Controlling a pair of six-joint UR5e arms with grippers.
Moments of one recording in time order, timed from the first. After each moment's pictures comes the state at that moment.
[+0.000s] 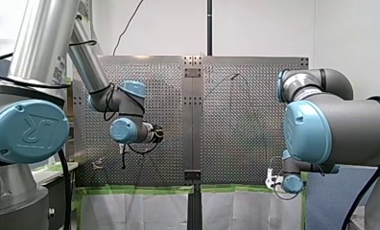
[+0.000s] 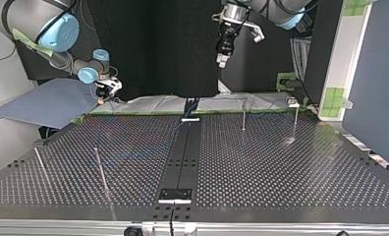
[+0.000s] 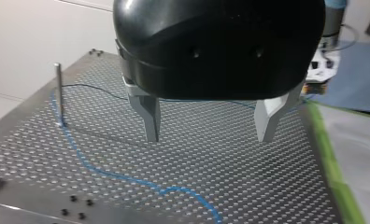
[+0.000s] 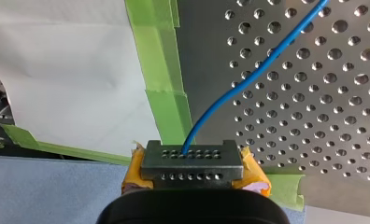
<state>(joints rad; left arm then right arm) -0.54 -1.80 -2.38 -2.23 -1.84 -1.77 1.63 -0.32 1.33 -0.66 1.54 1.62</state>
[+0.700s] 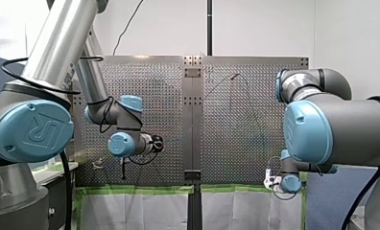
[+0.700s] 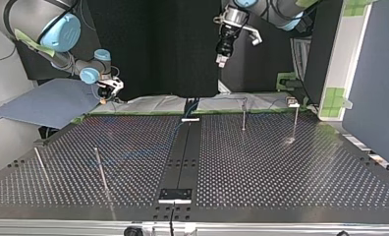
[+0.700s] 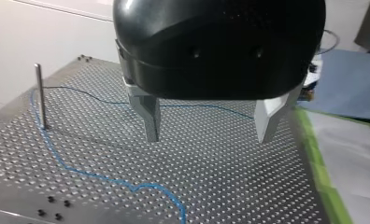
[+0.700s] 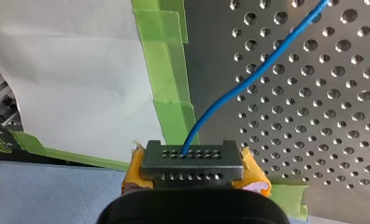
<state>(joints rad) -0.49 -1.92 -2.40 -2.06 -1.75 -1.77 1.64 -0.32 1.33 -0.65 1.54 1.62</state>
